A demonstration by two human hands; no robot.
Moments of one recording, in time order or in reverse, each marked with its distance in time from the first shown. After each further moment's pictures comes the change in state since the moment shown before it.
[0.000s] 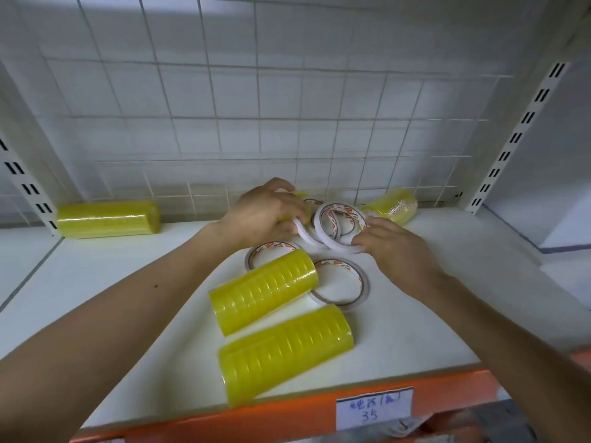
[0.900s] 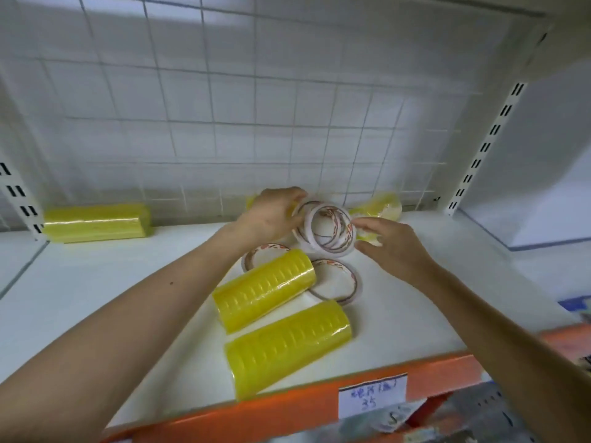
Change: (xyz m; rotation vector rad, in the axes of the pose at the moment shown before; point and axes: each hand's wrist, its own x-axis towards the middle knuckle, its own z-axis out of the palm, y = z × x) left_hand 0.019 0.027 -0.001 -0.283 -0.026 -0.359; right_hand 0.008 -0.020 -0.032 0.505 -0.099 0.554
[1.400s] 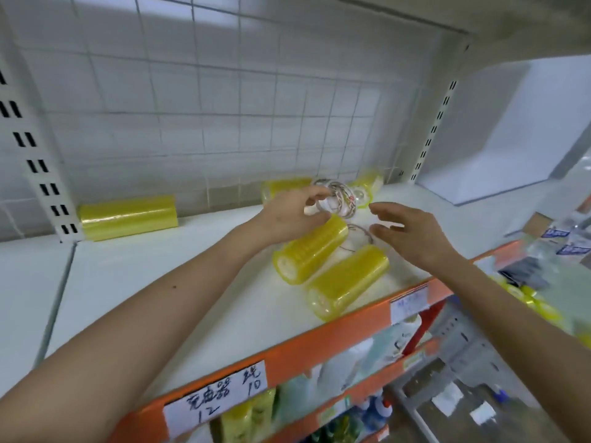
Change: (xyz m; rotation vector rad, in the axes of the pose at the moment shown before) left_hand -0.086 -0.019 -0.043 -0.360 -0.144 0.236; right_hand -0.093 -0.119 0.021 0.000 0.243 0.261
